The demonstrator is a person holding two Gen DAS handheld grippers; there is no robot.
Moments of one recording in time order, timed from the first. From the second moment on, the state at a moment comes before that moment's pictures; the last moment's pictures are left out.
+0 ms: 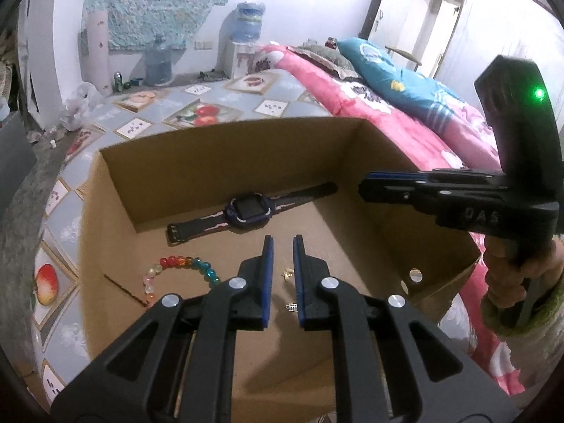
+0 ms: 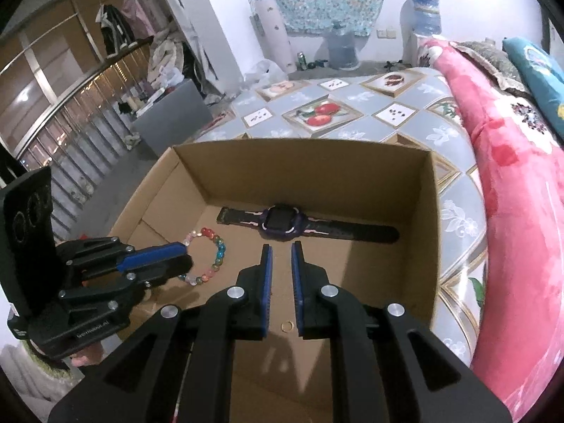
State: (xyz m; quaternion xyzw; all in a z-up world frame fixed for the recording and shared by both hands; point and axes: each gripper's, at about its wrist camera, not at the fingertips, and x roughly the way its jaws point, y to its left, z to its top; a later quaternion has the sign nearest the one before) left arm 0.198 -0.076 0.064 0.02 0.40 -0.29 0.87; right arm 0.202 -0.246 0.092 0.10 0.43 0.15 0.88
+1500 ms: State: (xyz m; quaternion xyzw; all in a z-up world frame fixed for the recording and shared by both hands) left arm 0.055 -0.085 -0.029 0.10 0.43 -0.29 0.85; right arm 0.028 -0.196 -0.010 0.04 0.42 0.14 0.90
